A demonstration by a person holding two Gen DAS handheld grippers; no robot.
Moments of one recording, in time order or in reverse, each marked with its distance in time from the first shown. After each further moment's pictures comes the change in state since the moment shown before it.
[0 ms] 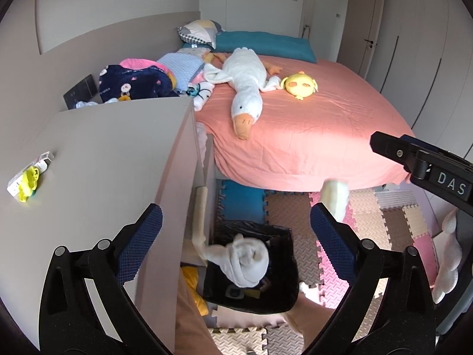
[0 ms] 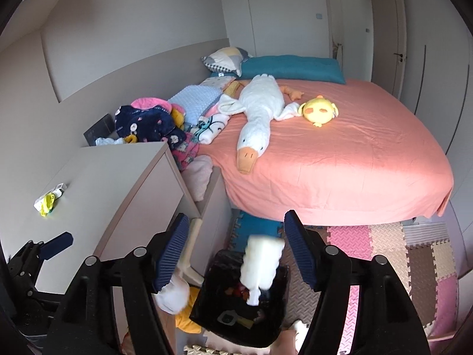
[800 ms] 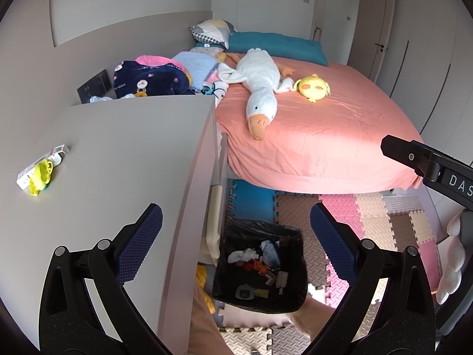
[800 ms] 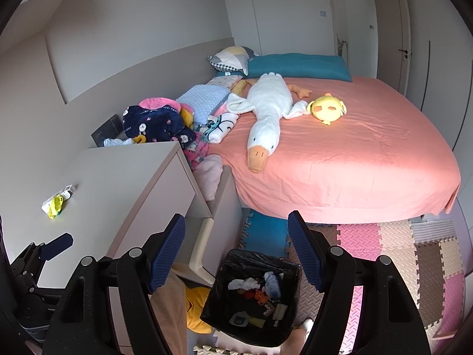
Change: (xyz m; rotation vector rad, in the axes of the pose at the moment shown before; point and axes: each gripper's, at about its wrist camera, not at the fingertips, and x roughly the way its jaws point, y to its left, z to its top) left arm -0.008 0.024 -0.005 -0.033 -0.001 0.024; right arm 0.007 0.015 -0.002 0.014 0.019 0.054
